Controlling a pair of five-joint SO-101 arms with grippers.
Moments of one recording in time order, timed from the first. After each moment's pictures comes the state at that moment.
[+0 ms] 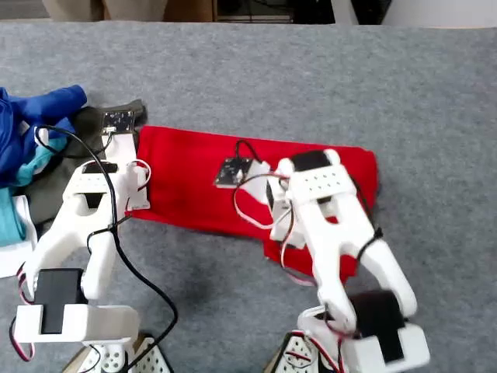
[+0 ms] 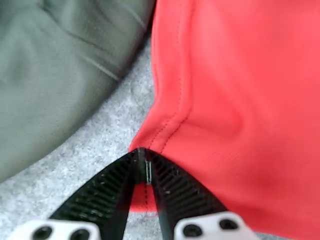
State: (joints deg) left arm -6.2 -5.3 42.2 42.2 -7.5; right arm -18.6 -14.5 38.6 80.2 46.1
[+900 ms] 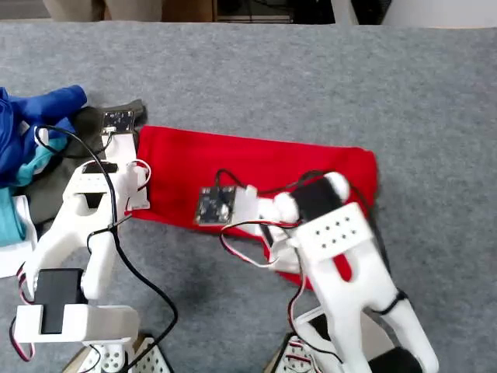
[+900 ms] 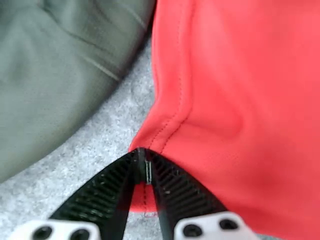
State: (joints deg) left arm -6.2 -5.3 42.2 42.2 -7.5; right arm -26.5 -34.2 31.6 99.9 46.7
